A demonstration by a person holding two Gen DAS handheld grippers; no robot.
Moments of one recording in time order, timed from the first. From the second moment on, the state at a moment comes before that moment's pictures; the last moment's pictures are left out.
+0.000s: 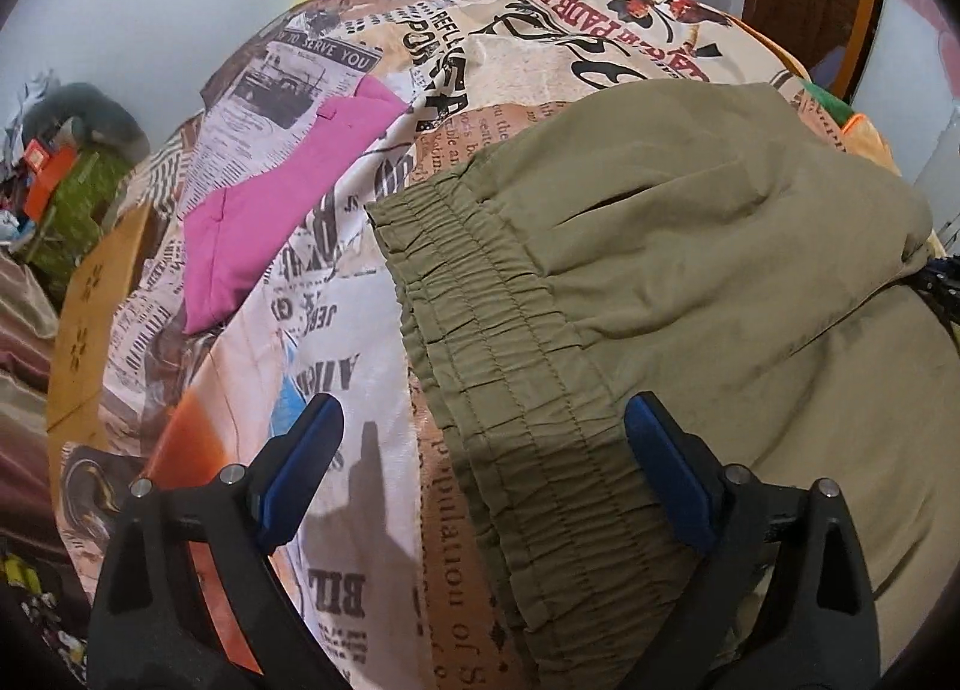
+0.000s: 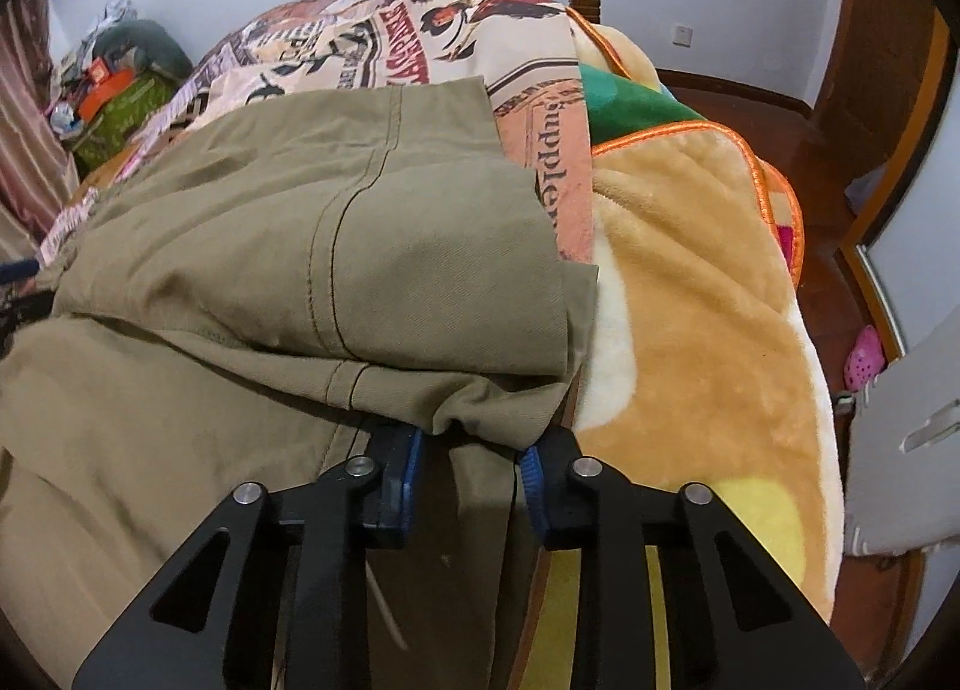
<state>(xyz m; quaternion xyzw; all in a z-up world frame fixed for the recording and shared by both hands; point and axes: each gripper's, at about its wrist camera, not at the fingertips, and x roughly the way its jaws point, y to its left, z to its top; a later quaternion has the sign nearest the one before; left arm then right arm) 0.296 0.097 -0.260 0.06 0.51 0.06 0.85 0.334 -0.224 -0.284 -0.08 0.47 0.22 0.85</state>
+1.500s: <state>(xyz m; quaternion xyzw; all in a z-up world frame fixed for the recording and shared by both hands) 0.311 0.124 -0.271 0.02 0.53 0.06 0.85 0.336 -0.214 -0.241 0.02 0.47 0.25 0.84</state>
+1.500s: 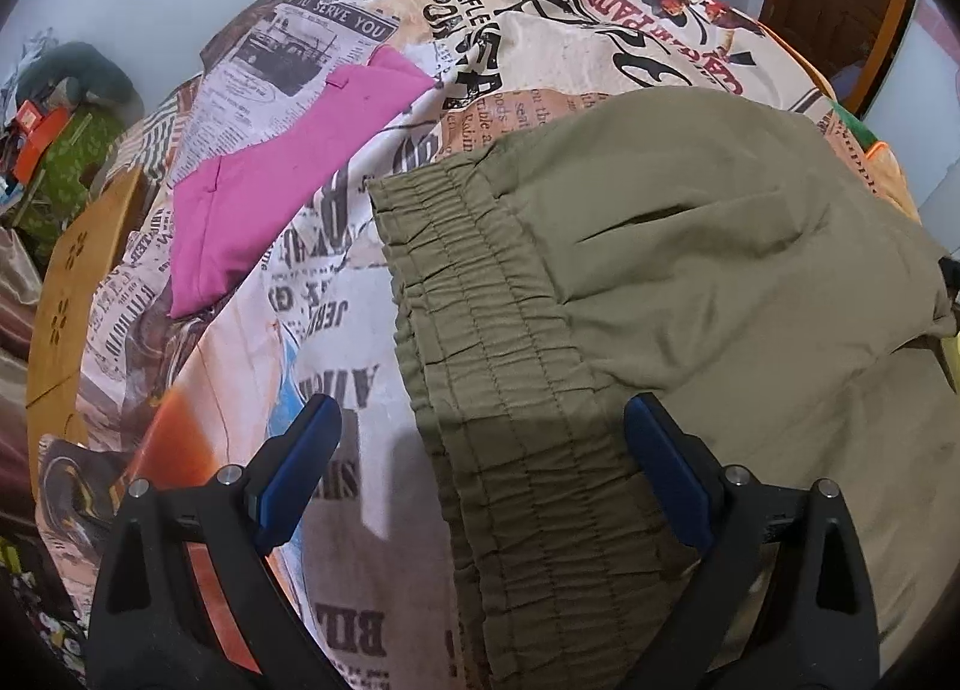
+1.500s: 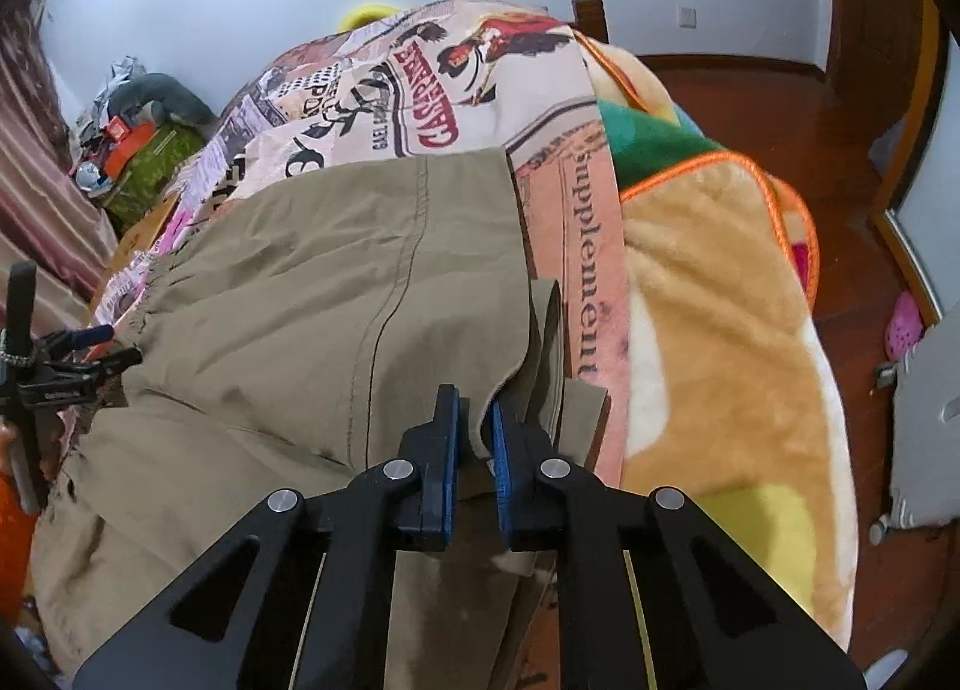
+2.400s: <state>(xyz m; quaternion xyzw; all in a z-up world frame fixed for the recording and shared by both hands) 0.287 0.142 -0.270 0.01 0.51 0.10 0.86 0.379 -0.175 -0.231 -0.08 0.45 0.24 0.85</state>
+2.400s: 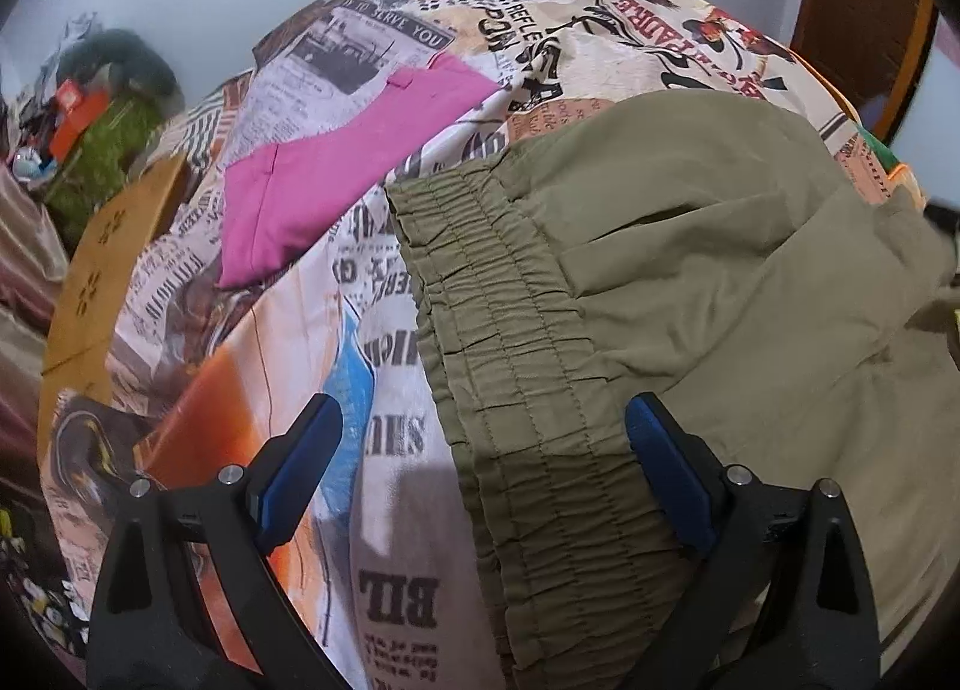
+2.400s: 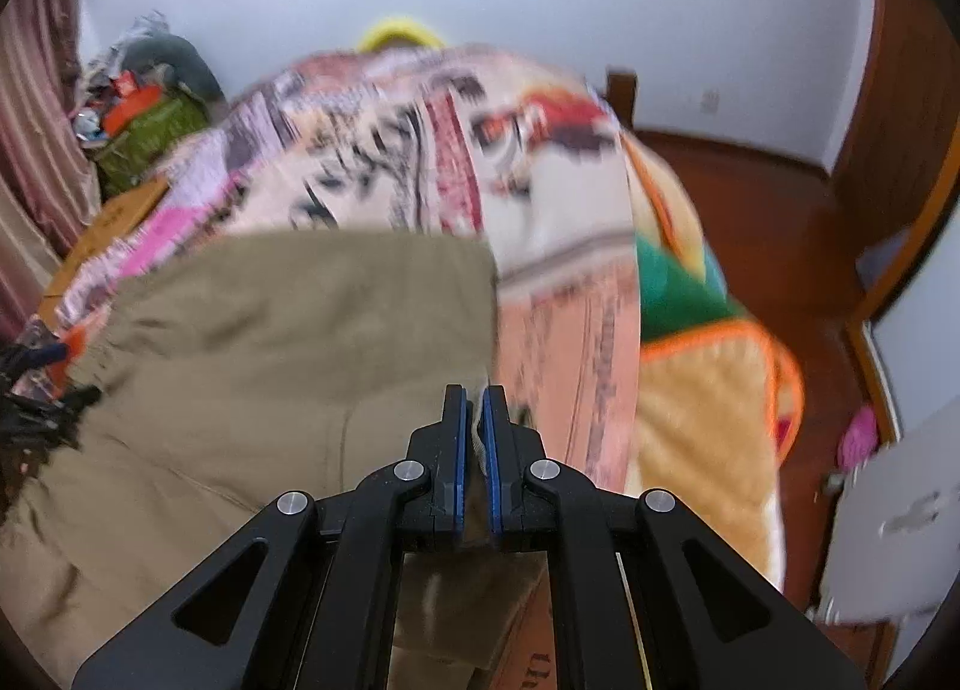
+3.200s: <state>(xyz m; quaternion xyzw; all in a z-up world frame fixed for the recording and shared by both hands) 0.287 0.149 -0.216 0.03 0.47 0.12 0.88 0.369 -0.175 -0.189 -0.10 0.42 0.24 0.87</state>
